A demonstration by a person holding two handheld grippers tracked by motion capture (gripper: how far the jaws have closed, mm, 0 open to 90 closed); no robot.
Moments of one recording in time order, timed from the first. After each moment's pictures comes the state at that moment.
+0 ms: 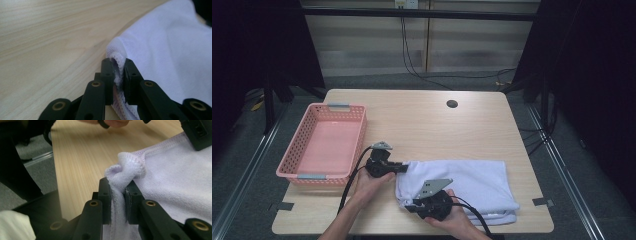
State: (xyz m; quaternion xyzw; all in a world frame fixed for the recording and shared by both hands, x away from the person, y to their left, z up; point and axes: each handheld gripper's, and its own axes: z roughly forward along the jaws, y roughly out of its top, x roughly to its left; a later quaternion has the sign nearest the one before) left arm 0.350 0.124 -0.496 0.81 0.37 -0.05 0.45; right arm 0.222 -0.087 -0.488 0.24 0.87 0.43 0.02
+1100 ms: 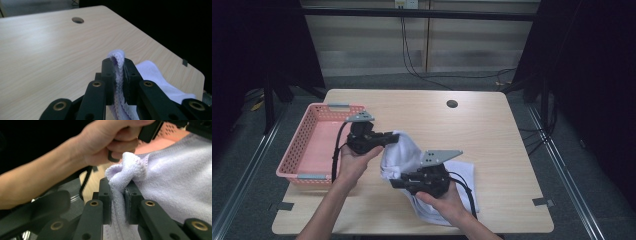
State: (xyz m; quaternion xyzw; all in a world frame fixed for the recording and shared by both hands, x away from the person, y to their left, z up) left arm 0.350 0.133 -0.389 0.79 0.34 0.03 0.50; right arm 0.240 -0.080 -0.404 0.26 0.78 0.56 -0.02
